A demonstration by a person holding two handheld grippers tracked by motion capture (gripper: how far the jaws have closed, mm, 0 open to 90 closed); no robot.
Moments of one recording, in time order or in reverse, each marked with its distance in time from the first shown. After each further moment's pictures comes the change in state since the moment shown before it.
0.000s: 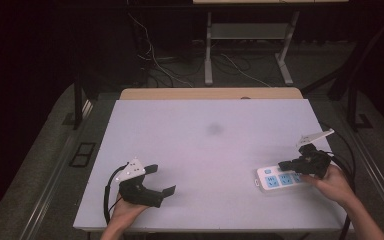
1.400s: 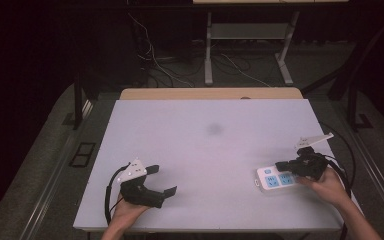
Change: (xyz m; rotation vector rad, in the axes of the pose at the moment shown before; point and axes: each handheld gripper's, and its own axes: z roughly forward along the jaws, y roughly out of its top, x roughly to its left) left arm -0.002 0.000 0.002 0.005 -0.005 0.010; right arm 0.003 -0.006 0.009 -0.062 -0.004 0.000
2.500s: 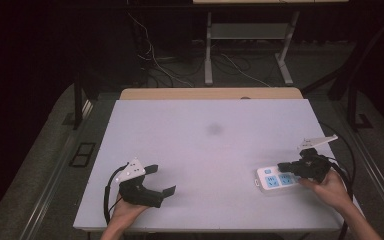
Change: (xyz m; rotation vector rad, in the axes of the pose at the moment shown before) left arm 0.001 0.000 -0.002 -0.005 0.006 -0.004; right arm 0.006 -0.004 -0.008 -0.014 -0.025 0.032
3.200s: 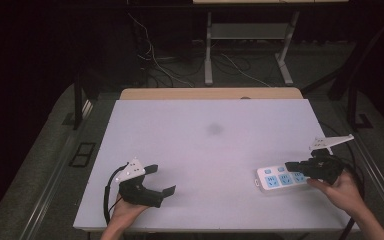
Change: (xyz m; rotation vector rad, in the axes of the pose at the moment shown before) left arm 0.001 0.000 0.000 0.000 0.001 -0.002; right arm 0.008 0.001 -0.033 -0.048 0.000 -0.014
